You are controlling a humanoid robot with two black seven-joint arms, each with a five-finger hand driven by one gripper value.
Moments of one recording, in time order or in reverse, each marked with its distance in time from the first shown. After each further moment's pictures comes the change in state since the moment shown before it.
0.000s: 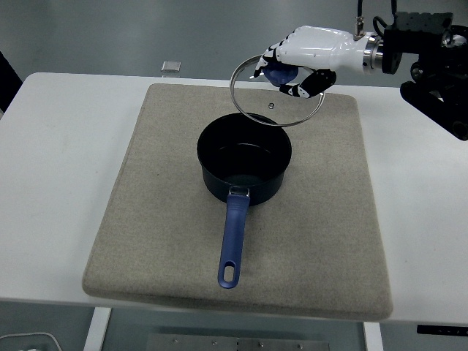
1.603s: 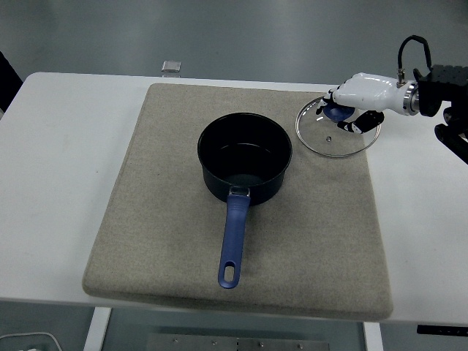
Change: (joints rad) left arm 0.000 0.000 0.000 0.000 0.000 0.000 0.000; right arm -0.145 -0.017 -0.157 -0.196 0.003 -0.071 0.000
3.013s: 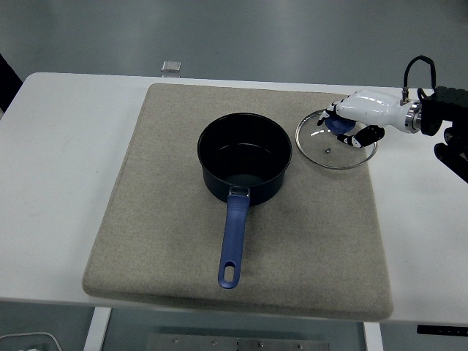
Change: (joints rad) left arm 0.000 0.000 0.000 -0.001 0.000 0.000 0.000; right arm -0.075 -0.013 0.002 0.004 0.094 -0.036 0.000
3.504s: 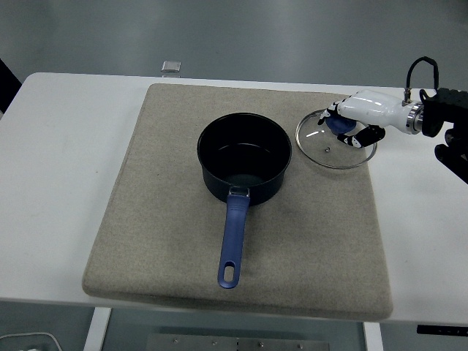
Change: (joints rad) left arm 0.000 0.000 0.000 0.000 0.000 0.000 0.000; right arm -0.010 -0.003 0.000 -0.002 0.056 0.005 0.000
